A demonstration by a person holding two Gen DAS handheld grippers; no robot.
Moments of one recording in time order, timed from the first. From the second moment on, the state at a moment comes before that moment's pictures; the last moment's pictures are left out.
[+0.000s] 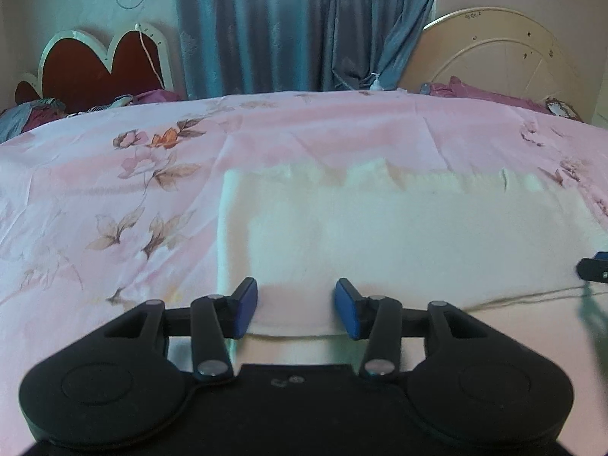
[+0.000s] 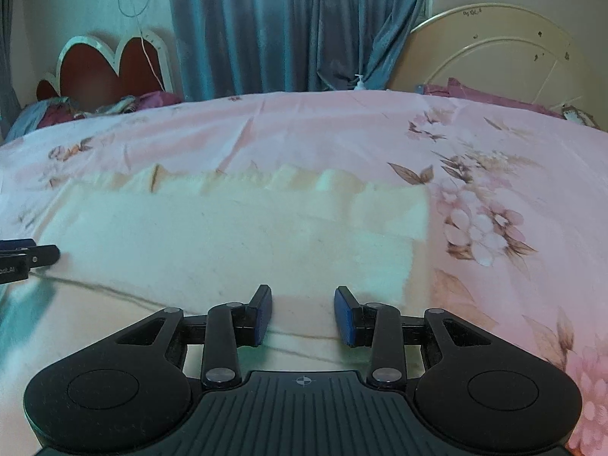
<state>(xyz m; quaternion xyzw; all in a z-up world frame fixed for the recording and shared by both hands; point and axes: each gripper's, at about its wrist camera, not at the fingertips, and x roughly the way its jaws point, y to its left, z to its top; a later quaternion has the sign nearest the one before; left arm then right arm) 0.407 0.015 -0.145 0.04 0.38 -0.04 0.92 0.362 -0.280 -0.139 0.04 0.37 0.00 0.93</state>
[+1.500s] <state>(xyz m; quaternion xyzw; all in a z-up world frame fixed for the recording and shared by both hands) 0.204 0.053 -0.104 0.03 0.41 -0.09 0.91 0.146 -0.237 -0.090 0.10 0.38 0.01 0.92</state>
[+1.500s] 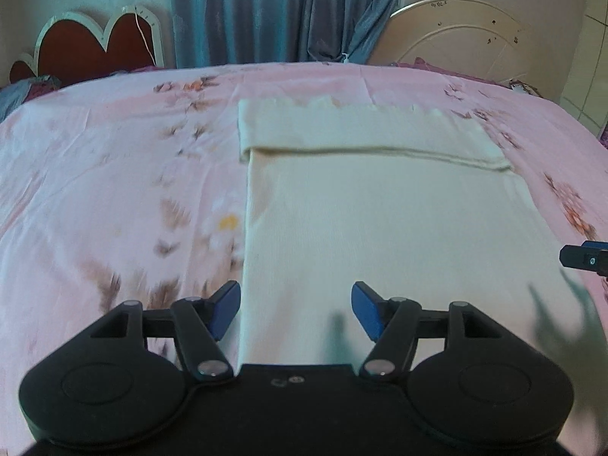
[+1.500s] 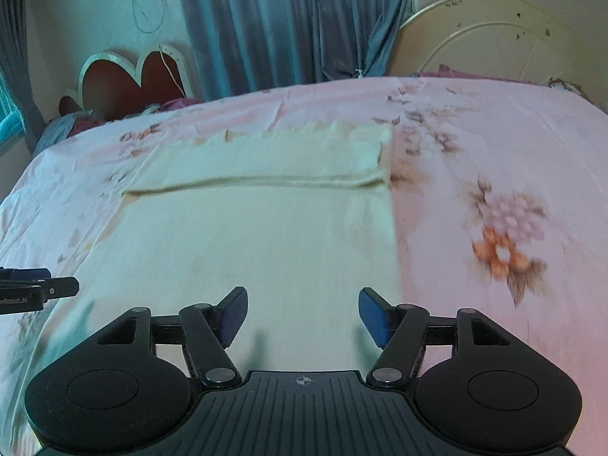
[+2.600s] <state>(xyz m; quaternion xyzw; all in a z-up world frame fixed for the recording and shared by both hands) 0.094 0.100 -0.130 -0.03 0.48 -0.12 0.87 0.009 -0.241 -0.107 0.11 0.41 -0.08 0.90</state>
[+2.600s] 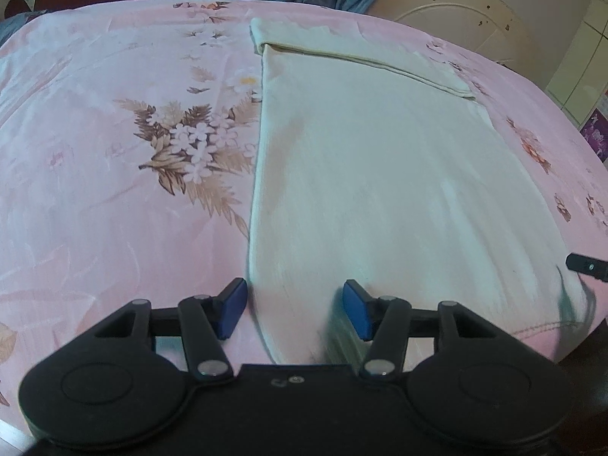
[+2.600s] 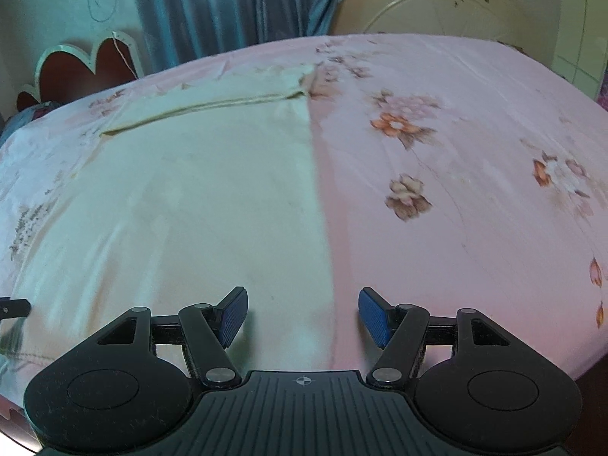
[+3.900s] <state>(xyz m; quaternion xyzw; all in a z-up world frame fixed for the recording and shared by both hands) 0.157 0.098 -0.070 -0.15 0.40 -0.16 0.89 0.060 -0.269 -0.048 0.22 0.35 0.03 0.91</state>
